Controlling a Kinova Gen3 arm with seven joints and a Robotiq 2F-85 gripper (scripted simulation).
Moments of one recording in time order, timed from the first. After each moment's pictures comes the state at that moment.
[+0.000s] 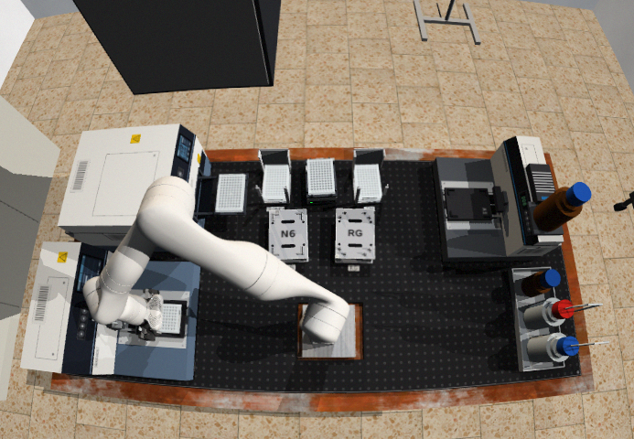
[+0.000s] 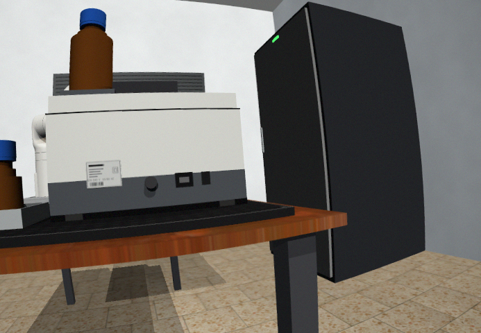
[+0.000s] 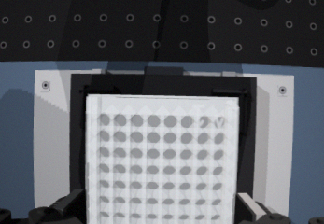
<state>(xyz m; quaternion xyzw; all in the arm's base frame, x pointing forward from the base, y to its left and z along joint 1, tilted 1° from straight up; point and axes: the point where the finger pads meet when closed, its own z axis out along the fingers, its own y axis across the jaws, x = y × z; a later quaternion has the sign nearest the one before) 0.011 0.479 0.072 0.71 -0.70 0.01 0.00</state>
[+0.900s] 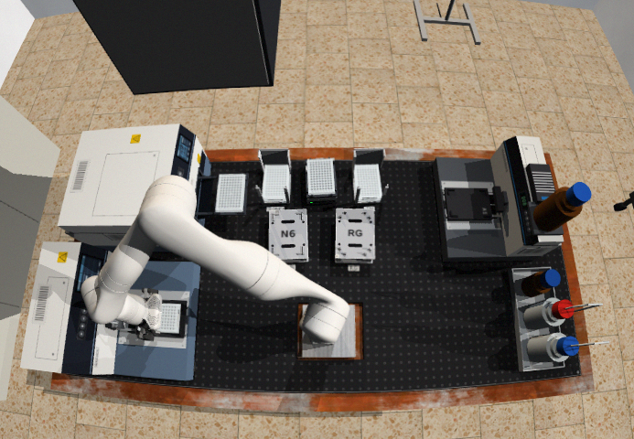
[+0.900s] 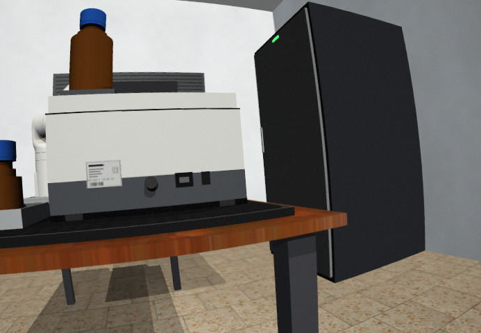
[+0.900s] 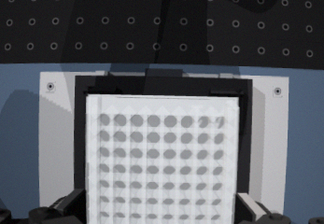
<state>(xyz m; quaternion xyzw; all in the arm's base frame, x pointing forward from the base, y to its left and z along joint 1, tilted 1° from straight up) 0.011 0.479 0.080 0.71 -0.70 0.01 0.00</state>
